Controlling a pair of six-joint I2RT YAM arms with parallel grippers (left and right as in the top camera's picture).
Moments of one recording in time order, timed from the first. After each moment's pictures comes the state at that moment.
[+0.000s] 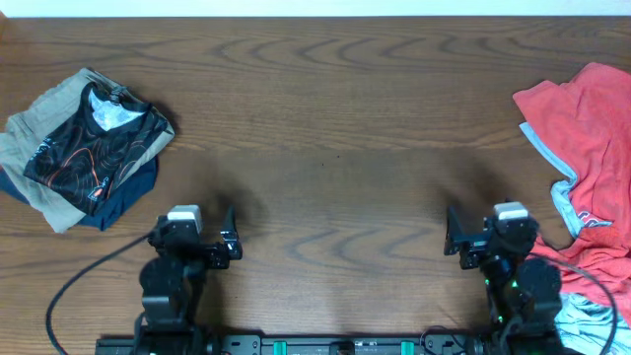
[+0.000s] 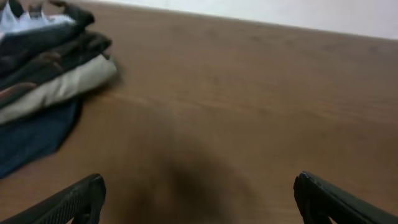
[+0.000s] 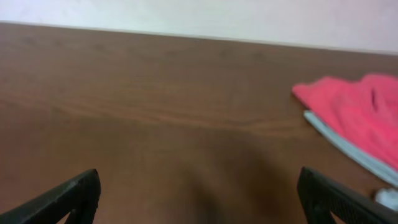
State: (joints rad) left arm -0.03 0.20 0.18 -0.37 0.06 -0.15; right arm 0.10 0.19 0.23 -0.37 -0.01 0.00
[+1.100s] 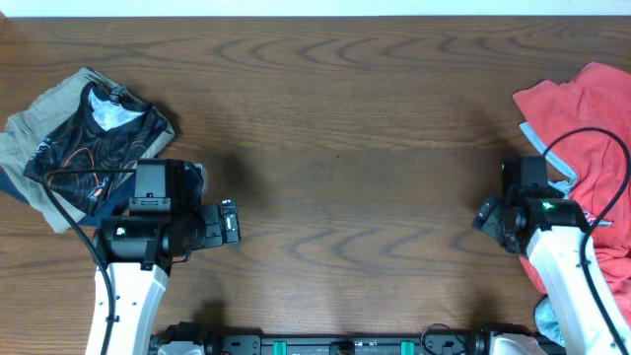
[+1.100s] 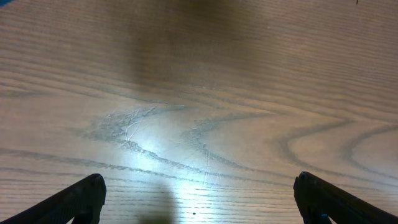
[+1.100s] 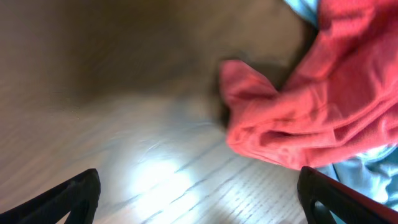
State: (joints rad) left arm -0.03 1.03 0.88 -1.08 0.12 -0.18; right arm -0.06 1.24 0.72 -0.90 0.36 0.61
